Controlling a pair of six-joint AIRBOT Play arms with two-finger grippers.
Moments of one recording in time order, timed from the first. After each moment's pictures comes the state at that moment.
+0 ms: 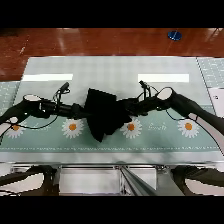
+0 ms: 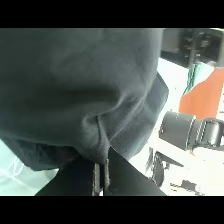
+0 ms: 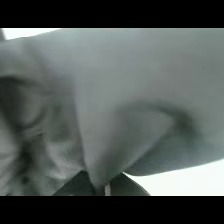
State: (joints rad) left arm 0.01 -1.38 0.70 0.37 -1.25 -0.84; right arm 0.35 -1.44 0.92 -0.71 0.87 1.45
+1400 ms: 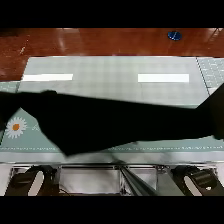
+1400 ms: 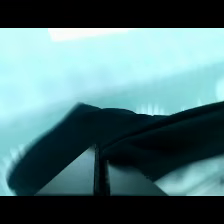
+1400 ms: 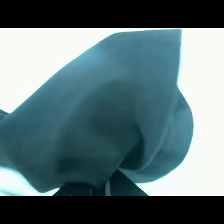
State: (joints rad) left arm 0.15 -0.48 1.07 0.95 -1.47 -1.32; right arm 0.18 -0.42 1.32 -1.38 1.66 1.75
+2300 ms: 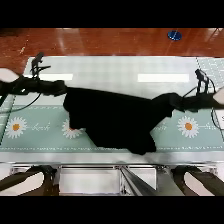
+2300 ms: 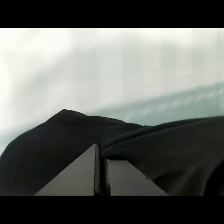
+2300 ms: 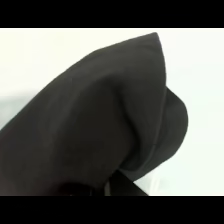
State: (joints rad) left arm 0.07 -1.30 1.05 0.86 -1.04 -1.23; right arm -0.12 -1.06 0.84 -1.24 1.02 1.63
